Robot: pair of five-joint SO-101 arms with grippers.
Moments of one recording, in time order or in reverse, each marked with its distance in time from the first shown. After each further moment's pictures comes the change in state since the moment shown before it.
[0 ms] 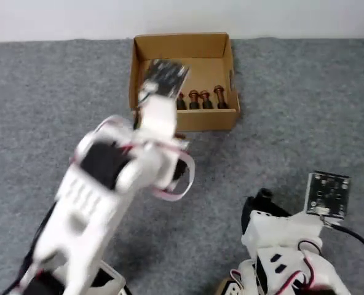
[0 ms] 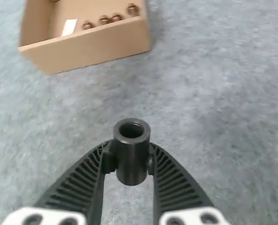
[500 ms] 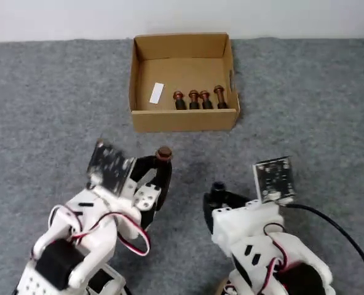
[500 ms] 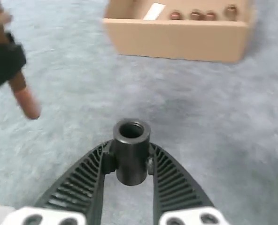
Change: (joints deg) left arm 0.1 -47.8 47.1 -31.9 -9.7; right arm -21.3 0.2 11.6 -15.6 0.0
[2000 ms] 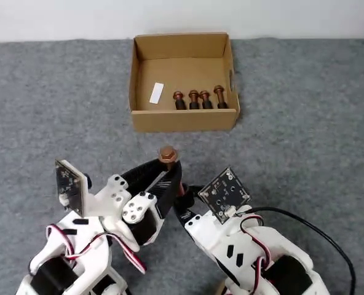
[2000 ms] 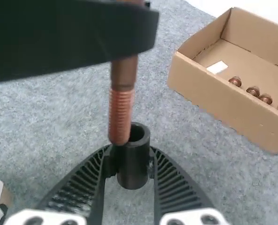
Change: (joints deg) left arm 6.7 -10.3 7.0 -10.6 17.8; right arm -11.6 0.7 4.8 -13.9 20.2
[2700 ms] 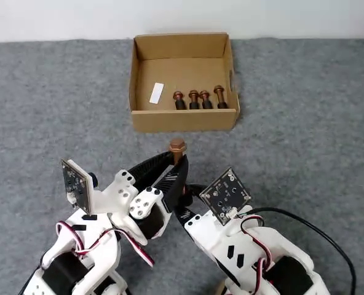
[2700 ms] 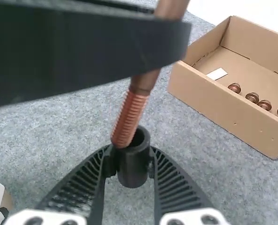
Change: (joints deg) left arm -0.1 0.1 5.1 -9.3 0.3; right arm -0.3 0.0 0.0 -0.4 0.1
